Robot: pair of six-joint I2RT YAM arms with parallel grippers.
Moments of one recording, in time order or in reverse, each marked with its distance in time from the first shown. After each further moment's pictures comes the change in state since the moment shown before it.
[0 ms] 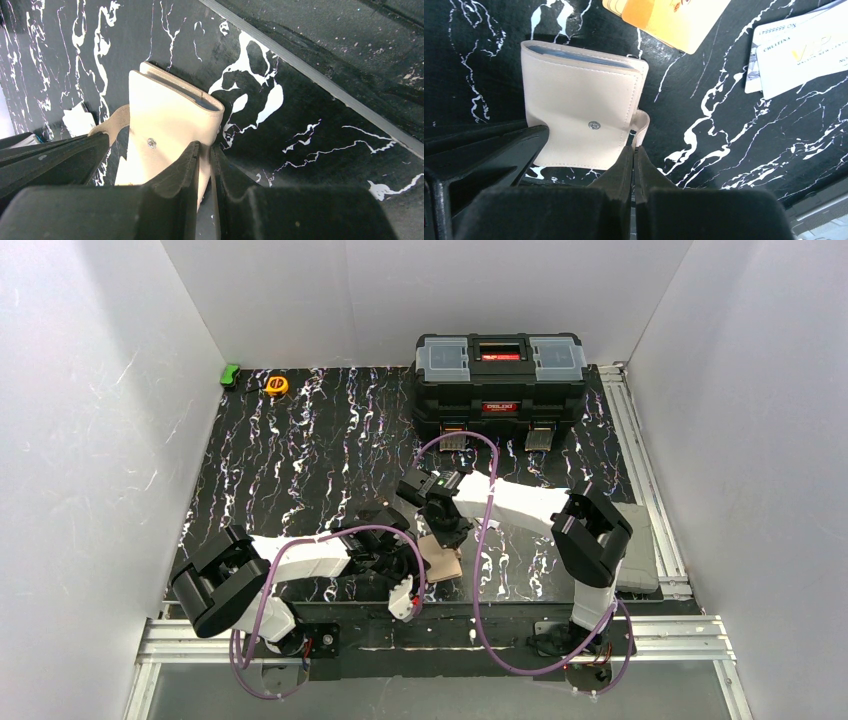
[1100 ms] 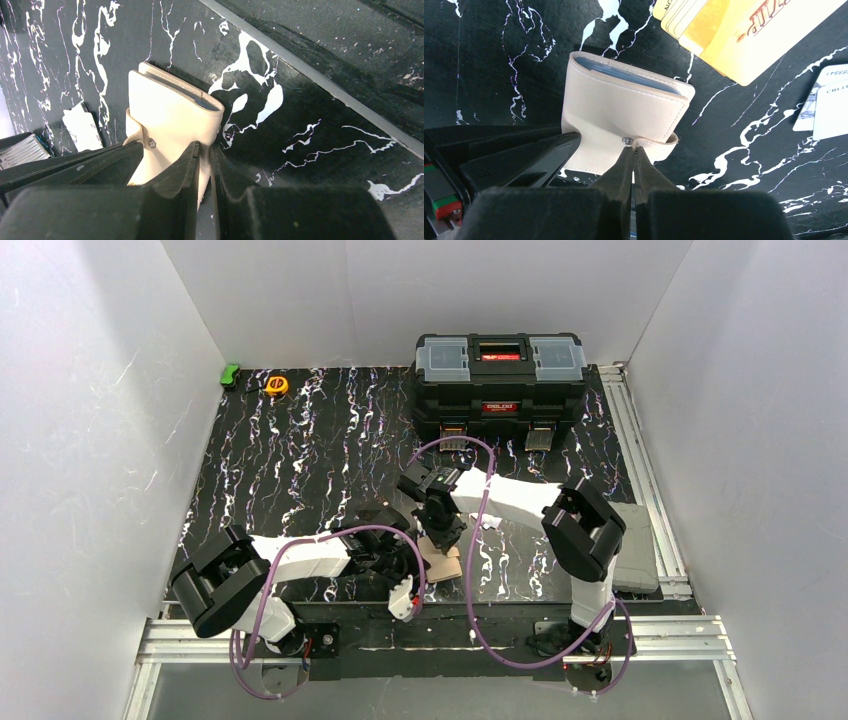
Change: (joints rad) left arm 0.000 0.000 0.000 0.000 -0.001 0.000; right arm -0.035 0.042 0.000 0.085 -0.184 -0.080
